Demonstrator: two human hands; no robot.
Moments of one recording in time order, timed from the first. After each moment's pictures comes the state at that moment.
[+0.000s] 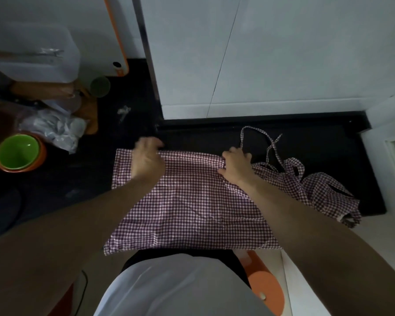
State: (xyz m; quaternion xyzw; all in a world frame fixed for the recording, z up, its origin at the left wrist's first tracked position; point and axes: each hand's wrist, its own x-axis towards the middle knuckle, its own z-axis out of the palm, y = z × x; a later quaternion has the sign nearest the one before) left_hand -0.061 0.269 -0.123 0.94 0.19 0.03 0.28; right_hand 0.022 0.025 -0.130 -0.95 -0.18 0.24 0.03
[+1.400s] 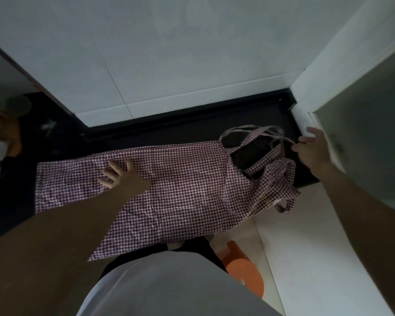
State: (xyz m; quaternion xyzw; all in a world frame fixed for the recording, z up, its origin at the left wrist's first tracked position) left_hand -0.035 0.124 -0.164 0.90 0.31 -0.30 0.06; right_hand 0.052 -0.337 -0.064 -0.85 0.29 0.09 0.43
